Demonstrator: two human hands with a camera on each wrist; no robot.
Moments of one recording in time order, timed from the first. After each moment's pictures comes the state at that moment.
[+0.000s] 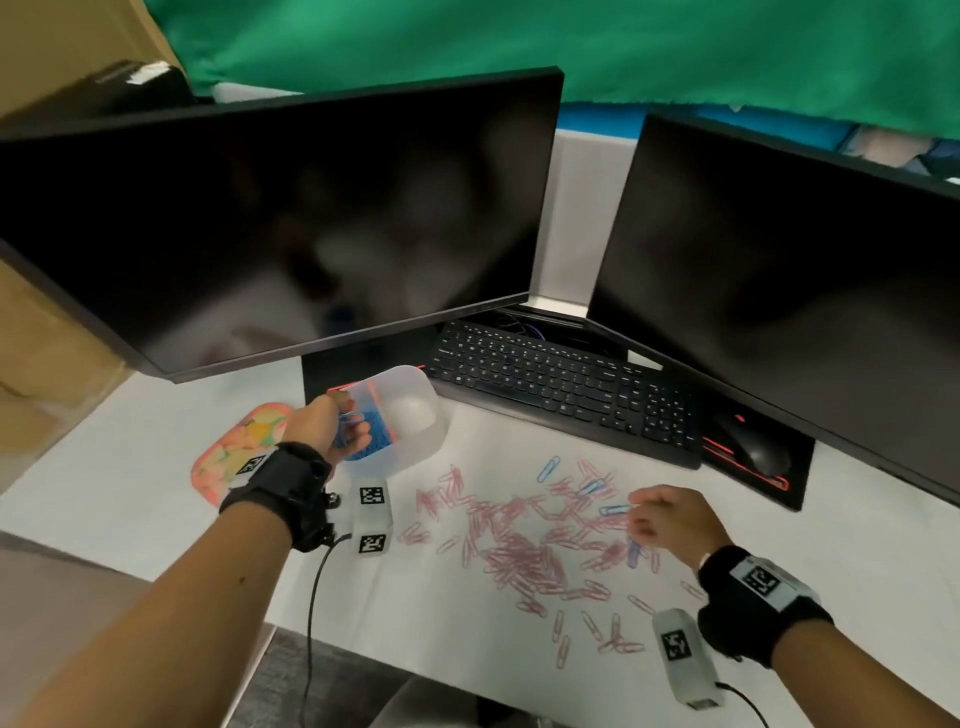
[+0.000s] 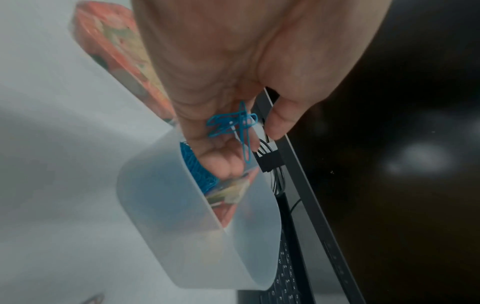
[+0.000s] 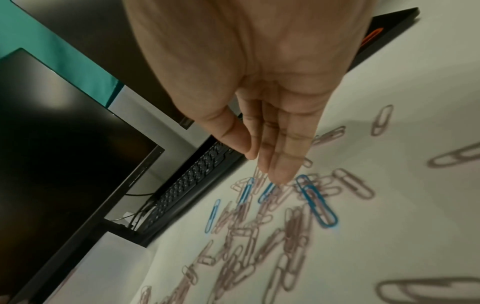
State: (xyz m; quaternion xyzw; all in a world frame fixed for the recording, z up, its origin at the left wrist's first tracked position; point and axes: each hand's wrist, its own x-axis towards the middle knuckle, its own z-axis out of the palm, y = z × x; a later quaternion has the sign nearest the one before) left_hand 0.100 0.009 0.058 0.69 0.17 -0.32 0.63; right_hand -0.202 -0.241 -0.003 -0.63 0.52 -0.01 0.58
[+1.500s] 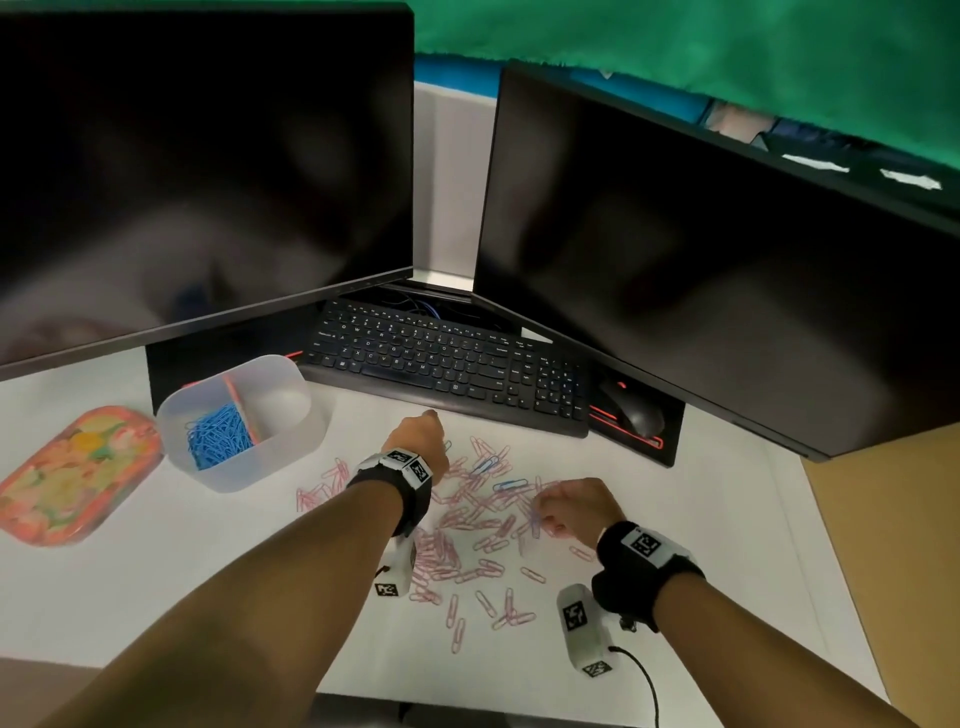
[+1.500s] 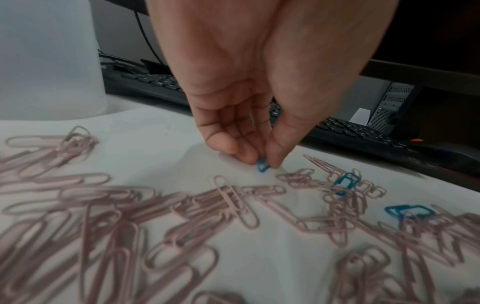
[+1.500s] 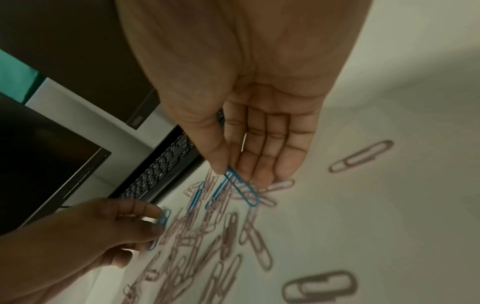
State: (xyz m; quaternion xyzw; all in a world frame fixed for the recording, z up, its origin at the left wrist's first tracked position) left_hand -0.020 -0.158 -0.022 0.89 -0.33 -0.30 0.07; right_hand -0.227 -0.252 -0.011 -0.65 0.53 0.06 0.55
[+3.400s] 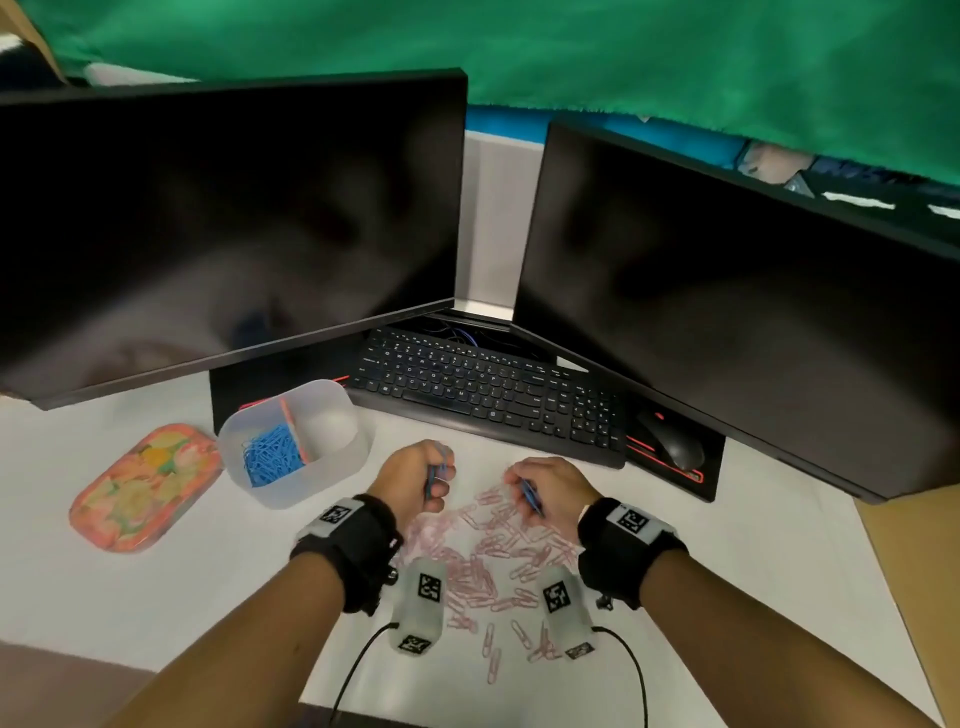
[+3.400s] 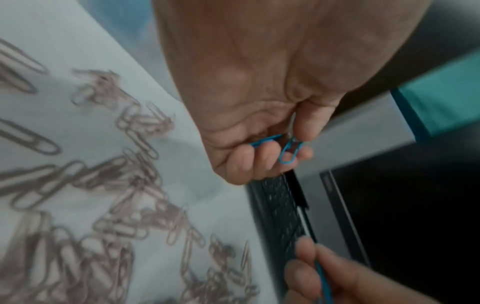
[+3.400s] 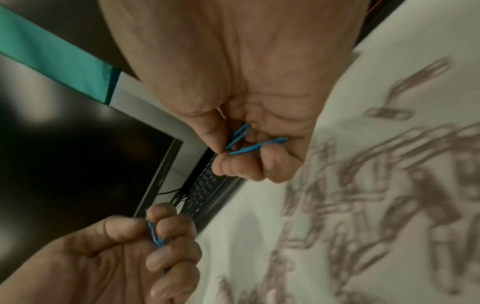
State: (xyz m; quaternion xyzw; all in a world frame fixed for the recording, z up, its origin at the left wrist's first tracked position) left_hand -0.010 -0.095 0.028 0.63 -0.02 -0.52 0.57; right_hand -0.142 -0.227 0.025 -0.56 0.44 0.03 0.71
